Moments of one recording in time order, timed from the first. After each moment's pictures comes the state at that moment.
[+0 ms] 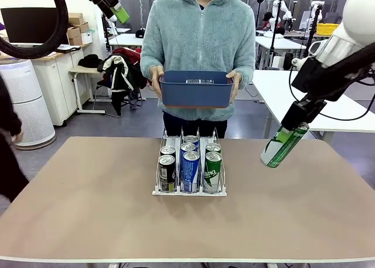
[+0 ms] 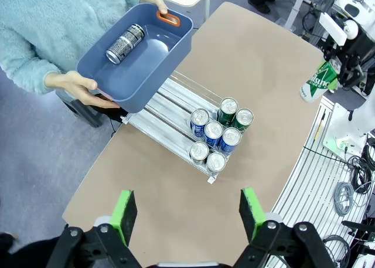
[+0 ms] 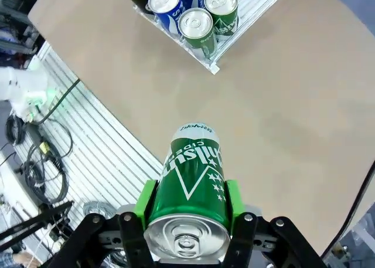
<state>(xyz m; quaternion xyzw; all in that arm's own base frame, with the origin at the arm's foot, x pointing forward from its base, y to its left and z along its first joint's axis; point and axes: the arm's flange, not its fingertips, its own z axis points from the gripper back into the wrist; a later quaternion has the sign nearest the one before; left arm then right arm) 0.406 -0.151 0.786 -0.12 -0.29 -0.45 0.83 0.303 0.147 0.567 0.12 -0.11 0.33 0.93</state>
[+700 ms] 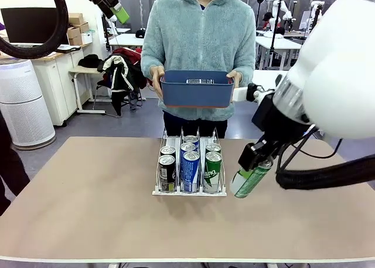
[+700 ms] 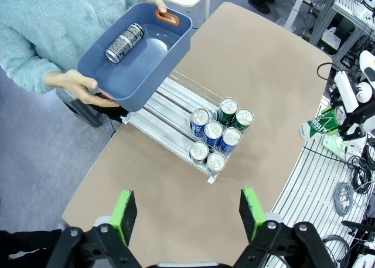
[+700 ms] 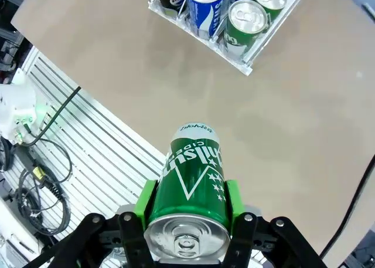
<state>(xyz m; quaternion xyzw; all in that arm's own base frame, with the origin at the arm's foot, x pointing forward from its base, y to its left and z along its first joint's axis) 0.406 -0.151 0.786 -0.12 -0.29 -0.45 0.83 0.230 0.237 0.517 0.08 -0.14 0.30 0.94</state>
